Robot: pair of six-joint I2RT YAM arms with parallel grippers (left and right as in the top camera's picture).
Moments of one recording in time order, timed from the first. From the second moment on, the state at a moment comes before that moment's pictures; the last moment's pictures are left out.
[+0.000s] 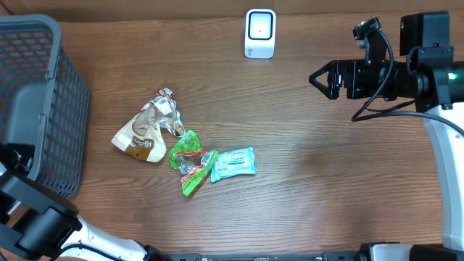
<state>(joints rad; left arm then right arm) 0.92 1.99 1.67 -1.23 -0.11 -0.54 0.05 1.52 1.69 -1.14 -0.61 0.02</state>
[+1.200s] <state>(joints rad) 0.95 1.98 1.43 -0.96 -0.18 -0.58 0.05 1.52 1.69 -1.14 -0.60 0.02</state>
